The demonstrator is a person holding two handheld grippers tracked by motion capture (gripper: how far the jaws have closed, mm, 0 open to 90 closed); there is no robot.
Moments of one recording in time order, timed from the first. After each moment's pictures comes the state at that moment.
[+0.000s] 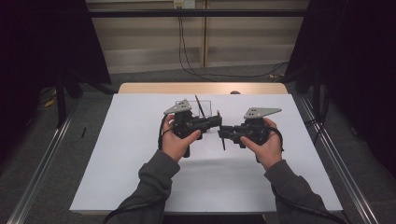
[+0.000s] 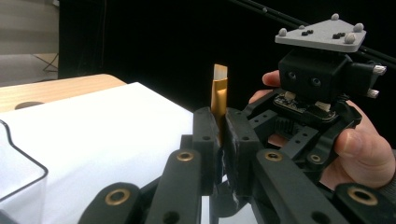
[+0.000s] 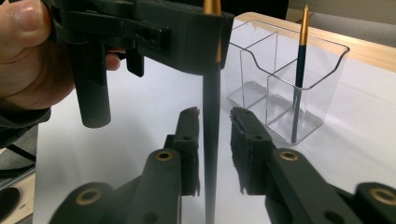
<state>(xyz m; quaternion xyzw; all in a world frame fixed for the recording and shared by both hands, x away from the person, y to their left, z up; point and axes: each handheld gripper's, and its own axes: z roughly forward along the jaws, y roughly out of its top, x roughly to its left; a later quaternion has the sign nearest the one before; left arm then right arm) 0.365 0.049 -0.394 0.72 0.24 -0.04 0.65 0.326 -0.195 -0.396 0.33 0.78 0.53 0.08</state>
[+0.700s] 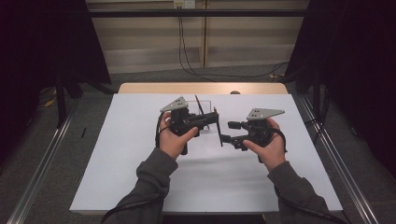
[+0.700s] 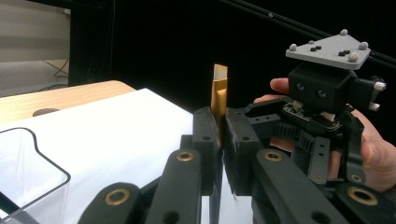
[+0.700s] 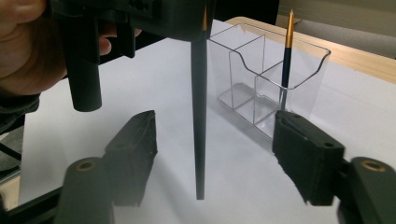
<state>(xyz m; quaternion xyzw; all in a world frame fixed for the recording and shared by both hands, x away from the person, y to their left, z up) 0.369 0.056 -0.388 0.71 0.24 -0.02 0.66 0.323 -0.201 -0.398 0.32 0.78 0.53 0.10</state>
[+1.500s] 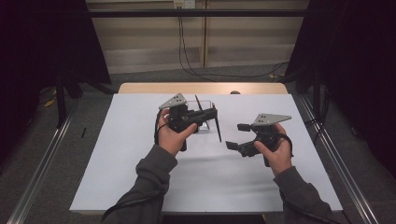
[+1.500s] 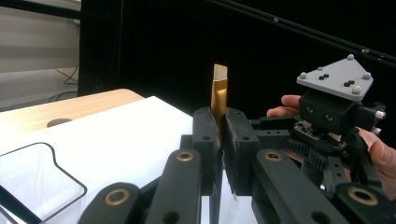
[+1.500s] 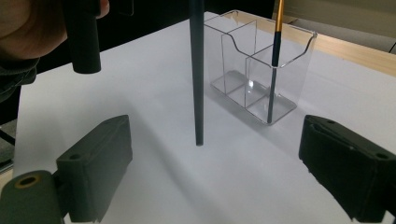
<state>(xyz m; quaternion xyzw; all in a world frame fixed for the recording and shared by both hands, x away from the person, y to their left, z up) 0.375 0.058 -0.381 0.71 0.24 0.00 0.66 0.312 -0.219 -0.409 0.32 0.78 0.52 0.11</state>
